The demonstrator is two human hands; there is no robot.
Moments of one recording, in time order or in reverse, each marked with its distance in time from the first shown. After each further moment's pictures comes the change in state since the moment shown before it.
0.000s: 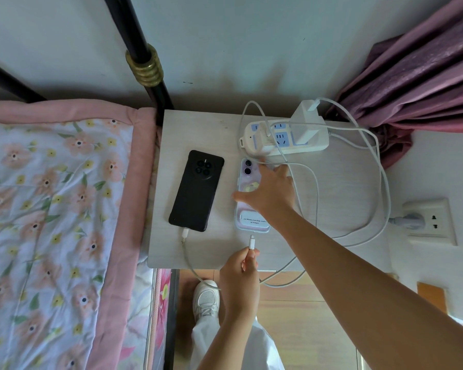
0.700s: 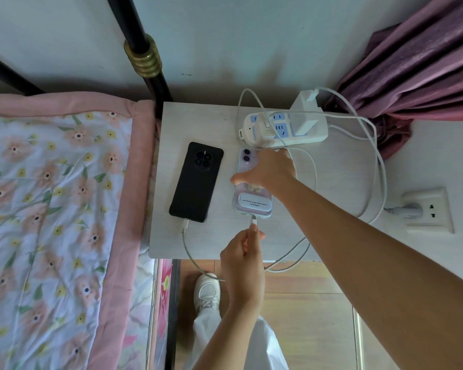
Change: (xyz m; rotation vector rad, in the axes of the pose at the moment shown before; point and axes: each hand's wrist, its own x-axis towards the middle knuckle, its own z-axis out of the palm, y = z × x) left_hand -0.014 0.033 -0.006 -0.144 0.075 0.097; right_hand 0.016 -0.013 -0.025 -0.092 -0.150 0.031
